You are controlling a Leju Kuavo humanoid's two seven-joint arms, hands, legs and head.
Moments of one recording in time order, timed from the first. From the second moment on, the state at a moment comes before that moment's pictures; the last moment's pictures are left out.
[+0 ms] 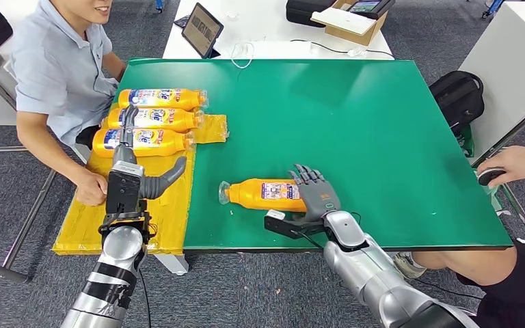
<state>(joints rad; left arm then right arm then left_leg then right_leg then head) -0.34 -0.15 -0.22 -1.31 -0.40 0.43 -0.45 -0.57 0.00 0.42 -0.56 1.12 -0.36 -0.13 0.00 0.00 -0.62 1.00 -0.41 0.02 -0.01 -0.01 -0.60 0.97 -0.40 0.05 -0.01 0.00</state>
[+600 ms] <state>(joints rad) -0.33 -0.14 -0.22 -1.30 -0.39 0.42 -0.45 -0.63 -0.01 0.41 -0.49 1.09 -0.25 -0.12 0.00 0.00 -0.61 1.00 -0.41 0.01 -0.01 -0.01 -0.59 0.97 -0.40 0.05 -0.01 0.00</state>
